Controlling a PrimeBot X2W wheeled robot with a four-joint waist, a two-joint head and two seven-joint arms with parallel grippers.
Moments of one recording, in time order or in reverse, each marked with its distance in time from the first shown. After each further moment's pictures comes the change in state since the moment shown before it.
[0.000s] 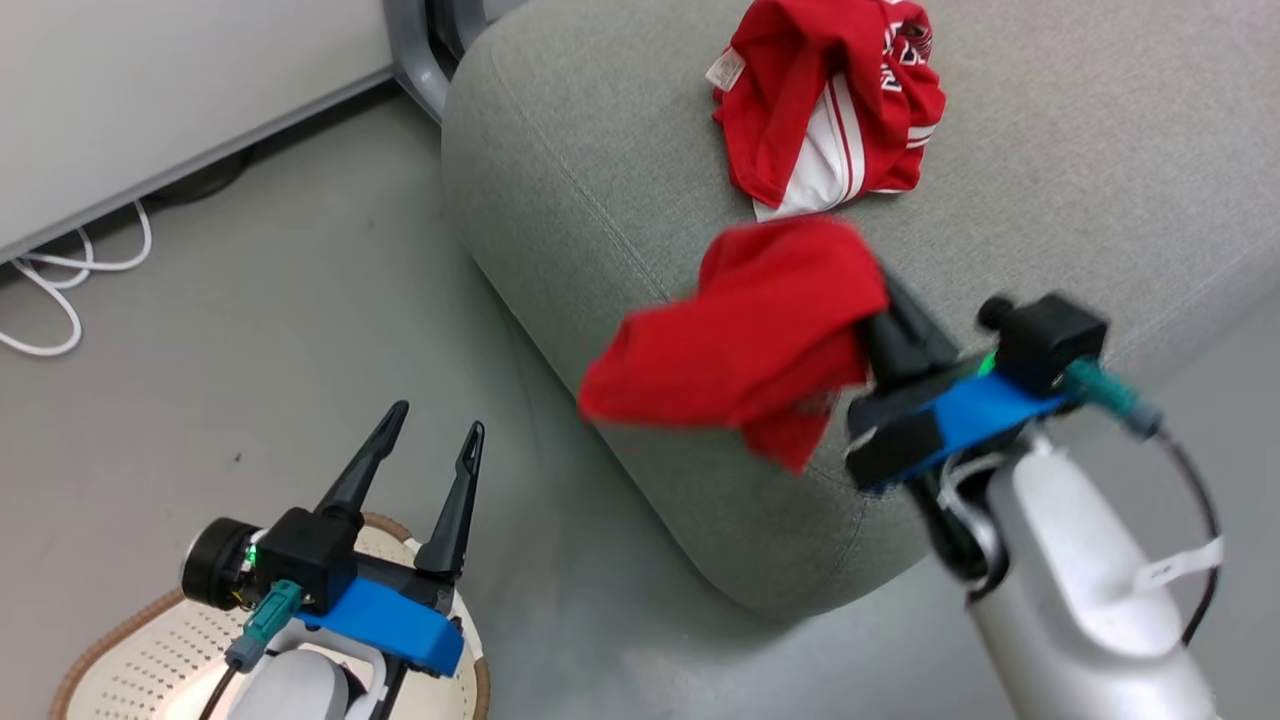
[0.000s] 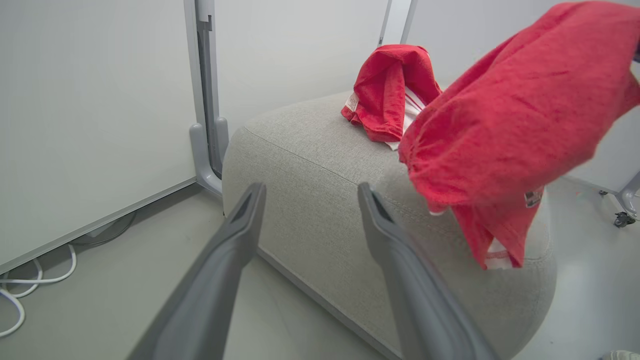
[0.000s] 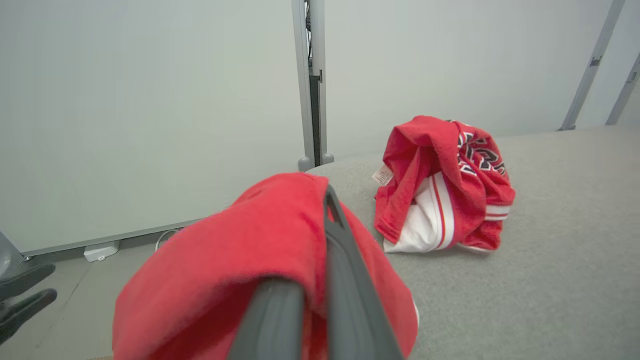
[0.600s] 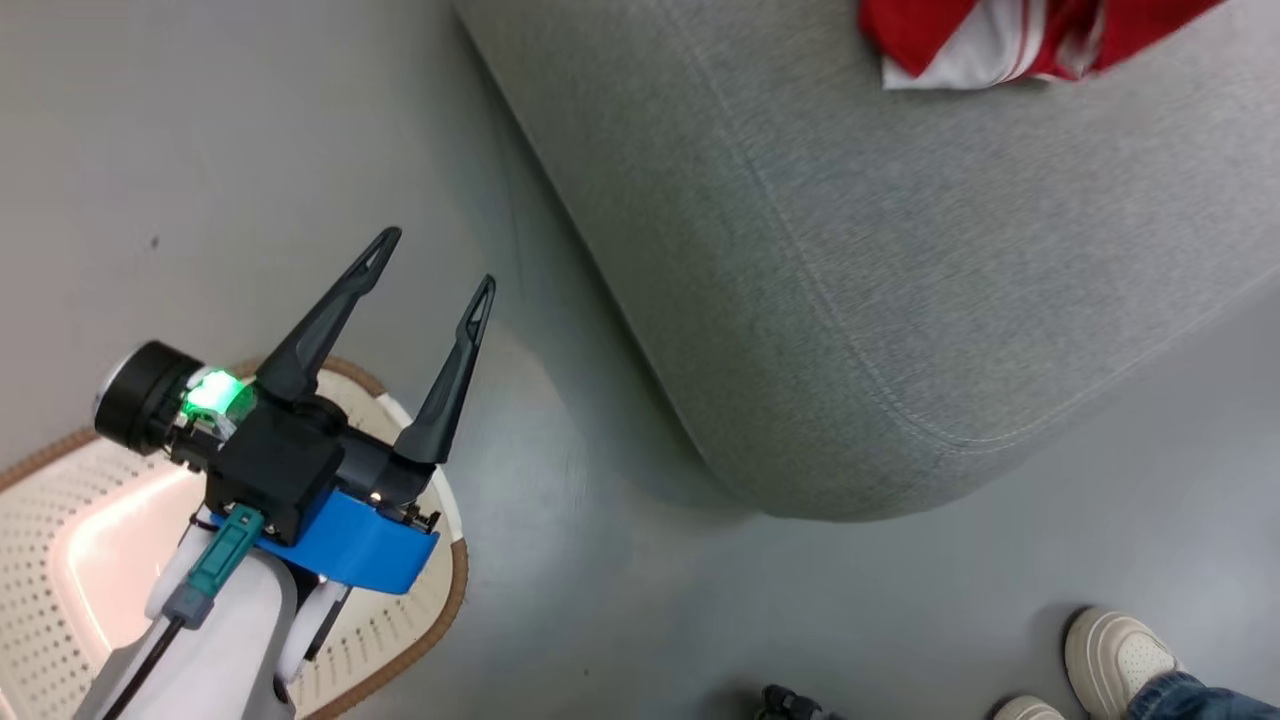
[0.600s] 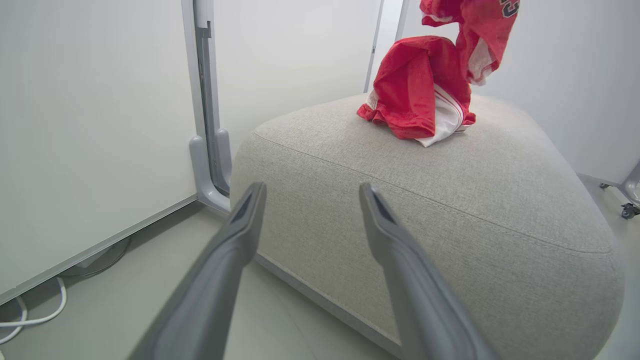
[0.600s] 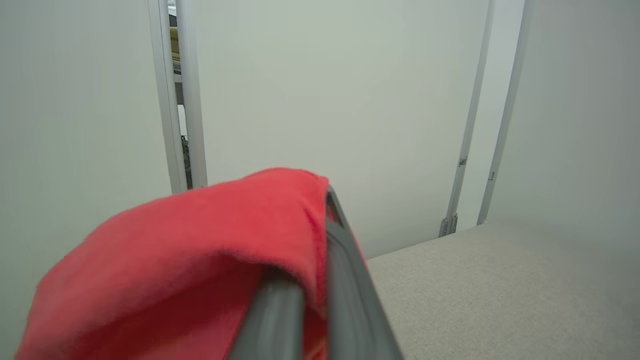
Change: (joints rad) left arm -0.146 0.145 -0.042 -0.309 0.101 0.000 0.102; right arm -0.509 -0.236 -0.442 -0.022 0.164 0.000 0.126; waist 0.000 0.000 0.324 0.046
